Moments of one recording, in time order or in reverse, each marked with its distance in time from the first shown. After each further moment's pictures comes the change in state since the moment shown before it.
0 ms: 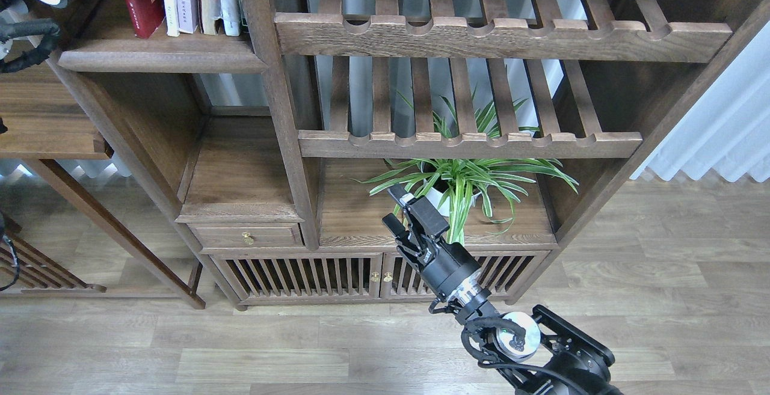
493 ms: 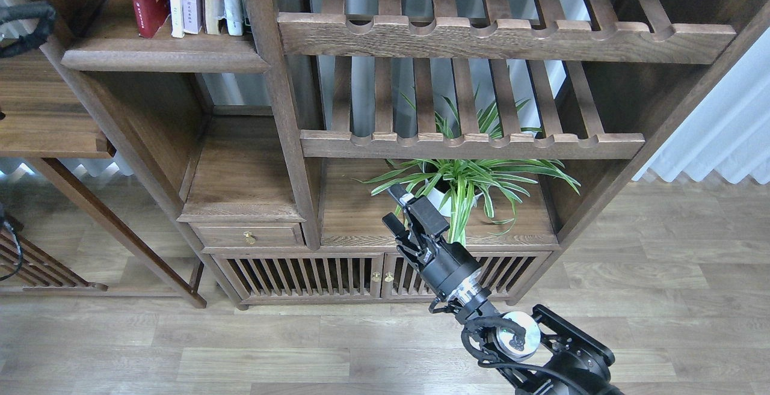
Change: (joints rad) left arm -0.040 -0.003 -0.084 -0.069 -0.013 0.000 0.092; right arm 0.000 0.000 0.000 0.000 0.000 0.000 0.000
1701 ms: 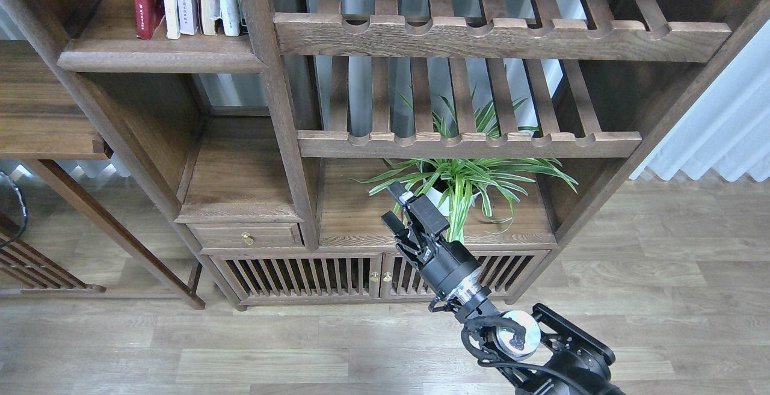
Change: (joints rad) left arm 0.036 0.065 -0.249 -0.439 -0.297 0.000 0.321; right arm 0.003 -0.004 0.001 0.012 -0.001 0.000 0.001
